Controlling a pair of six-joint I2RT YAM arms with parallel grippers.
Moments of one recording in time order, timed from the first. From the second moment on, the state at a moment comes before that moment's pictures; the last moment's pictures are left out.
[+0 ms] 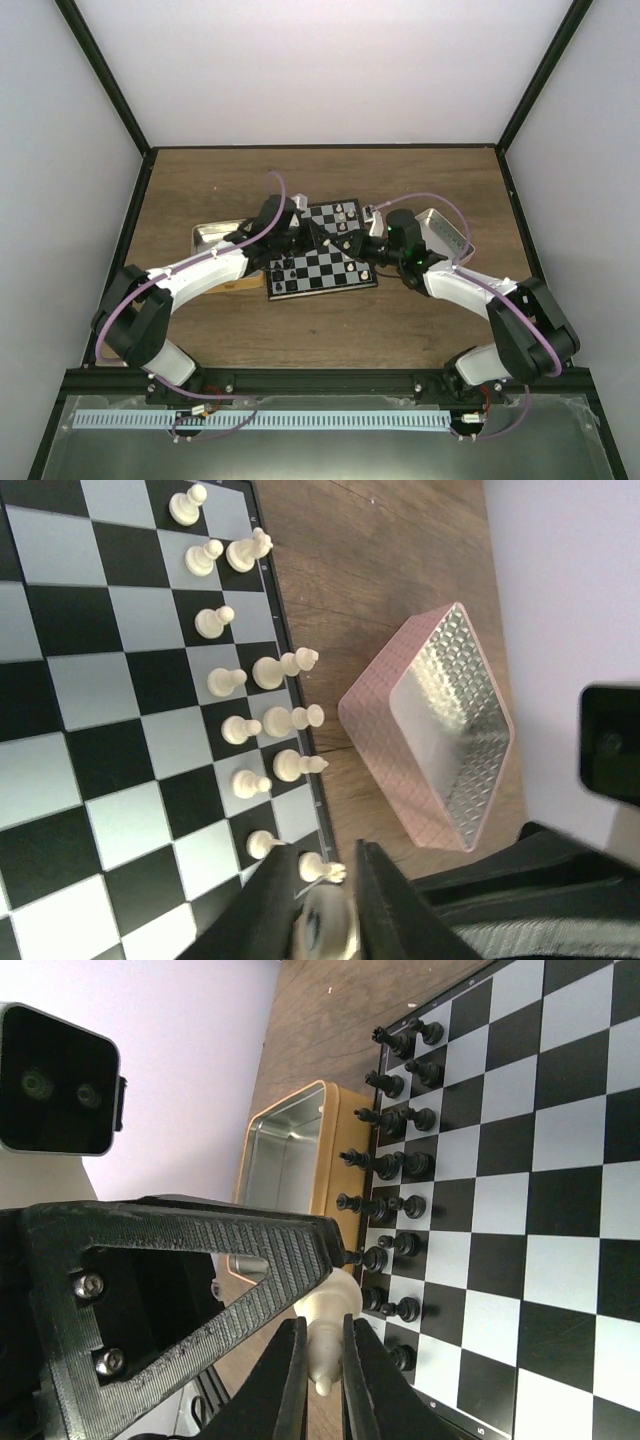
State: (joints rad) left arm -0.66 1.55 0.98 -0.05 0.26 -0.89; right arm 0.52 1.41 0.66 0.34 -0.55 0.91
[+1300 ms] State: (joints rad) left arm -0.61 1.37 0.97 -0.28 -0.09 -0.71; right arm 0.52 1.82 1.30 -0.39 0.09 0.34
